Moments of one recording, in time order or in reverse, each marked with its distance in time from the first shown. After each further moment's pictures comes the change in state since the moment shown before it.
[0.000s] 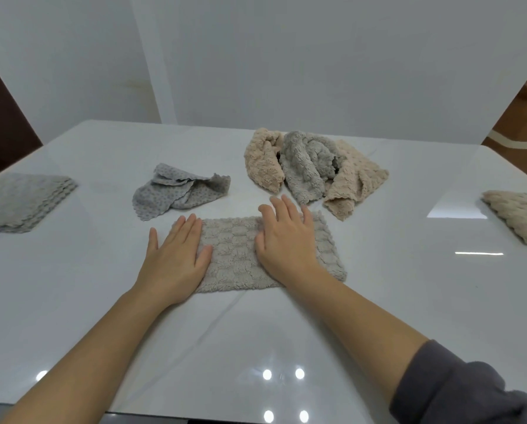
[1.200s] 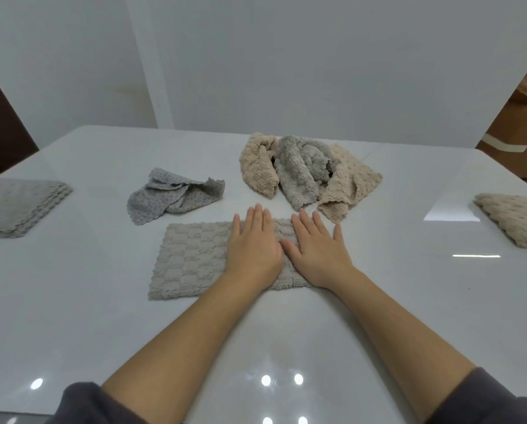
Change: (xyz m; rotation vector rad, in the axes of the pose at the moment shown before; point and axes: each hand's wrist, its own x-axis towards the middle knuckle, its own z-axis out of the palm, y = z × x) left_hand 0.036 0.132 0.009 0.072 0.082 0.110; right_hand -0.015 0.071 -0.005 0.055 -0.352 0.101
